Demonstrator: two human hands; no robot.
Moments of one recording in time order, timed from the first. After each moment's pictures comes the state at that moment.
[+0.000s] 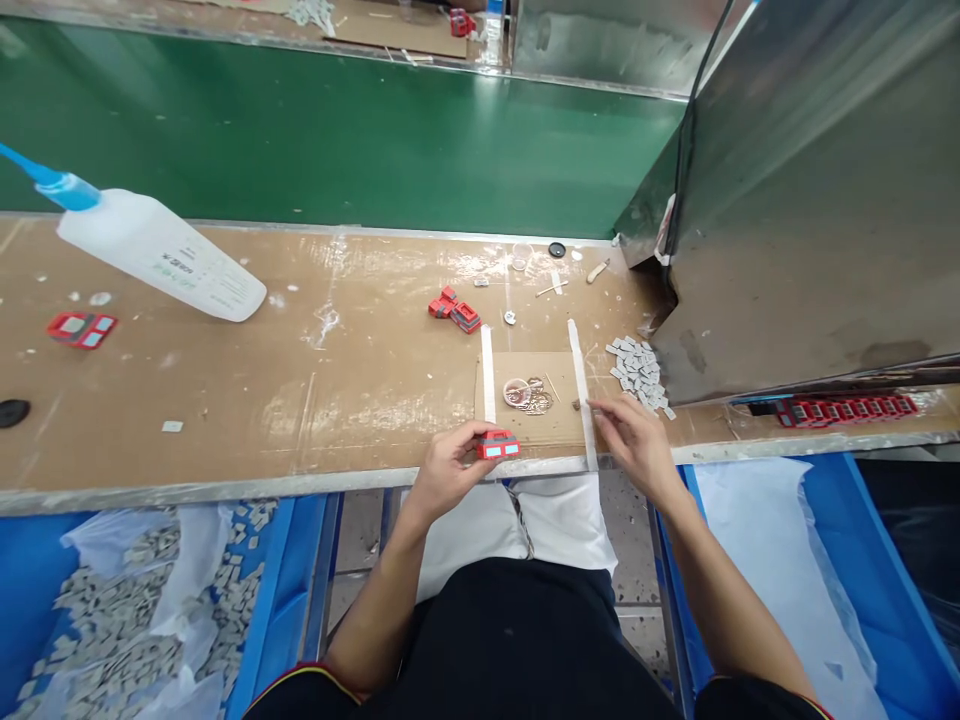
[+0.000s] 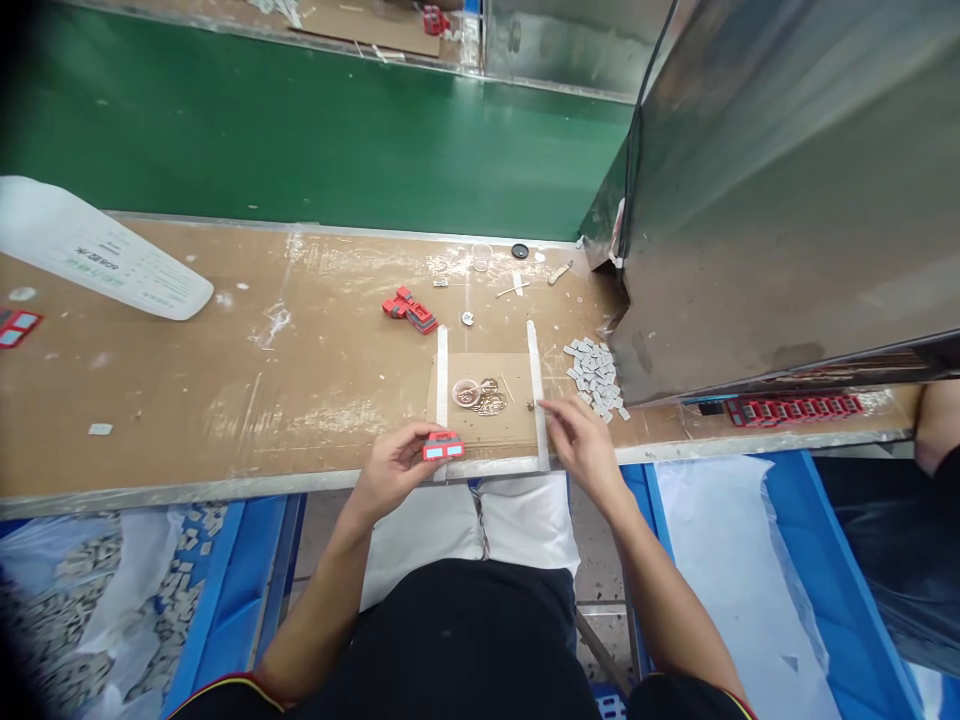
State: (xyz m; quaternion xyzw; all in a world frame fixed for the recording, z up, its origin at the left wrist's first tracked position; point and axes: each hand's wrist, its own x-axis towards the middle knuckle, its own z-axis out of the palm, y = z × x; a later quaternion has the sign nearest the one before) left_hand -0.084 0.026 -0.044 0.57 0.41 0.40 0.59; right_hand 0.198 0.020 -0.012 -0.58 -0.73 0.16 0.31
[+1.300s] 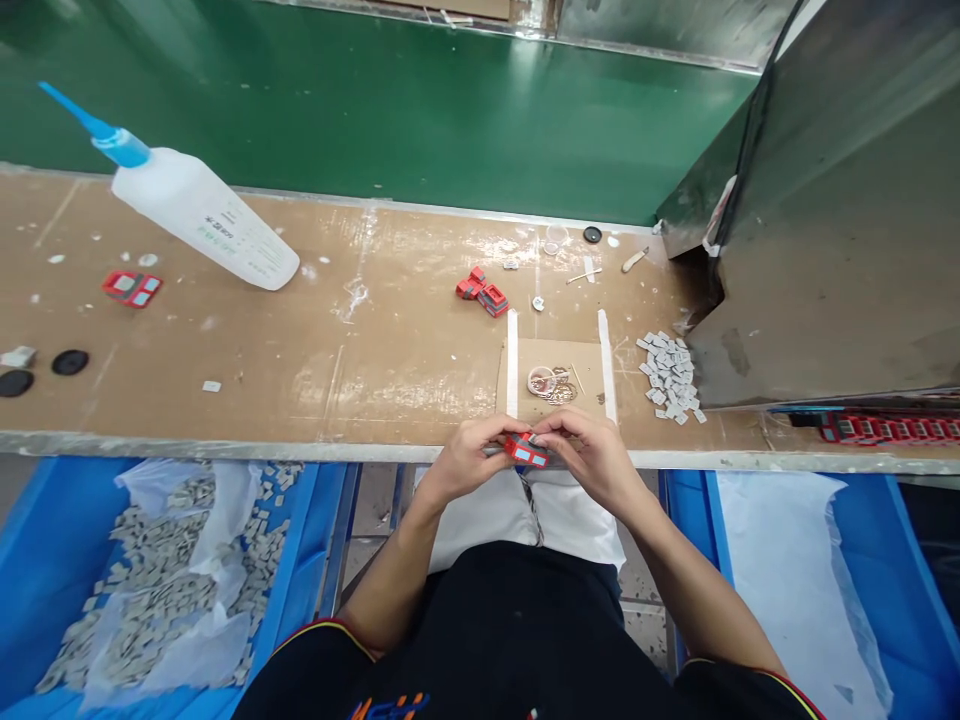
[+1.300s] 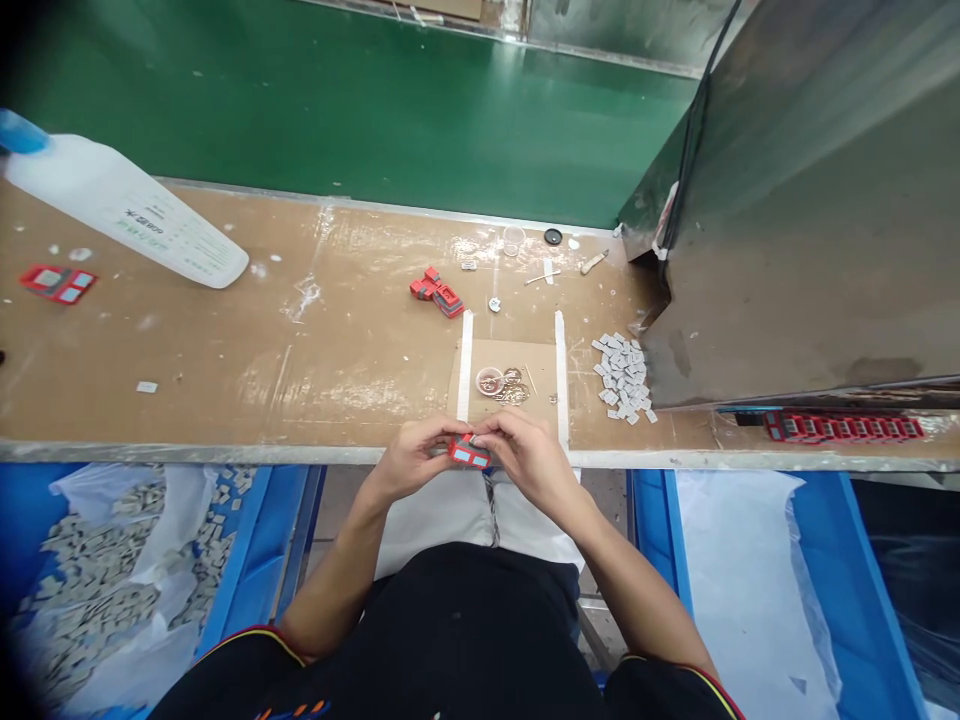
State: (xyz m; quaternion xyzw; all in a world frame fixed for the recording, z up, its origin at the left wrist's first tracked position) left_hand -0.088 0.026 -0.043 0.64 0.36 0.38 0.56; right_hand 0.115 0.024 0.007 -0.48 -0.72 0.38 0.31
